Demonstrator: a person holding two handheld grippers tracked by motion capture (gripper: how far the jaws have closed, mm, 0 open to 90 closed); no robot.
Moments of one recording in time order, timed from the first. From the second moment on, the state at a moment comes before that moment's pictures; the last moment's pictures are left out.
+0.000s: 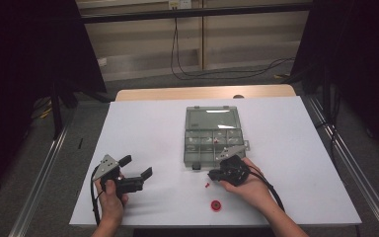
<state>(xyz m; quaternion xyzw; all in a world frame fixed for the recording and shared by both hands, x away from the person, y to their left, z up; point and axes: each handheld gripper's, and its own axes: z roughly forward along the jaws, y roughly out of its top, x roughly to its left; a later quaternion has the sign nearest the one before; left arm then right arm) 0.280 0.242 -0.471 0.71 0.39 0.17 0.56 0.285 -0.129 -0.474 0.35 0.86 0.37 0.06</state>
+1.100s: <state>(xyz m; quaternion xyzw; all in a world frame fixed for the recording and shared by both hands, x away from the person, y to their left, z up) 0.280 0.242 -0.471 0.71 0.39 0.17 0.56 0.314 -0.159 -0.430 0.38 0.83 0.41 0.07</state>
